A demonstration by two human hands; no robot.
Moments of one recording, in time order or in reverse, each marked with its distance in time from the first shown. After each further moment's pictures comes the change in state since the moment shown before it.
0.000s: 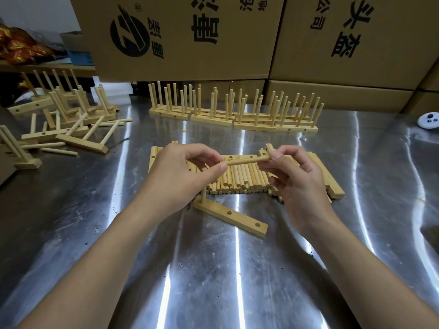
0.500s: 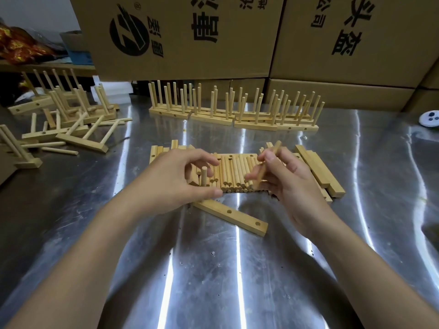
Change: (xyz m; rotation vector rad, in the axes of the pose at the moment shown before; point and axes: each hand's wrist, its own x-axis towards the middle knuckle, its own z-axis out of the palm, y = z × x) left_hand 0.002 -0.003 -0.020 0.231 -0.269 -0.088; right_hand -0.002 -0.001 0.002 -0.142 -0.200 0.010
